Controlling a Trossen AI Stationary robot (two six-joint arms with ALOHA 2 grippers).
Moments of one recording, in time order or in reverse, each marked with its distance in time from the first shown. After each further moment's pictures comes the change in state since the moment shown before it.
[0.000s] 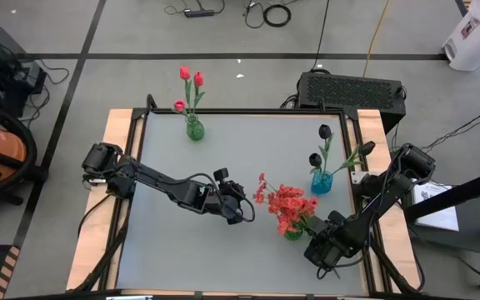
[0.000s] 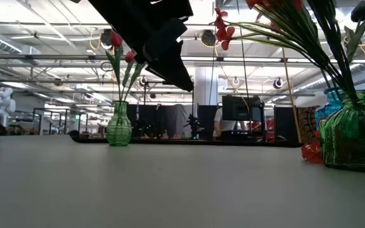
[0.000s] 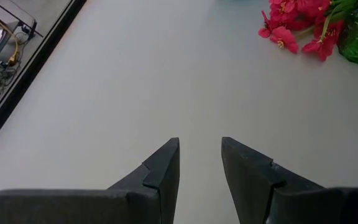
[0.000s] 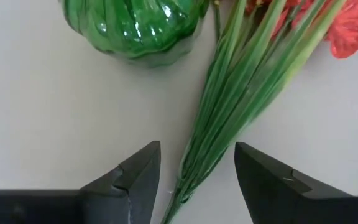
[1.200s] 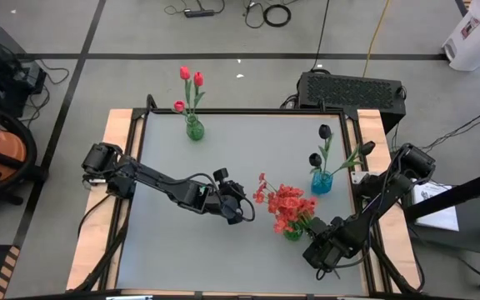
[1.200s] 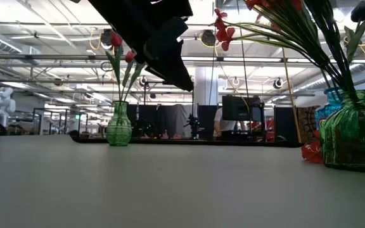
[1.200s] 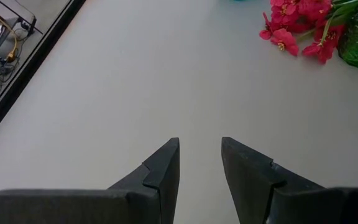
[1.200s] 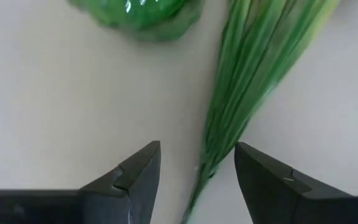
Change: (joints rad) left arm 0.000 -0.001 0.000 -0.001 0.000 -0.022; right arm 0.001 0.000 0.000 0.050 -0.095 0.136
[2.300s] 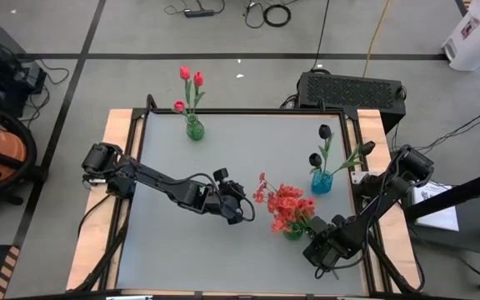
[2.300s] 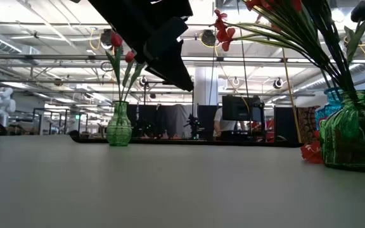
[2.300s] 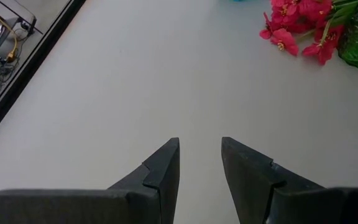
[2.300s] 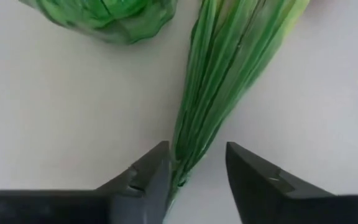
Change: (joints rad) left arm -0.003 0.000 0.000 0.000 0.000 0.000; right arm -0.001 0.031 0.001 -0.043 0.009 0.000
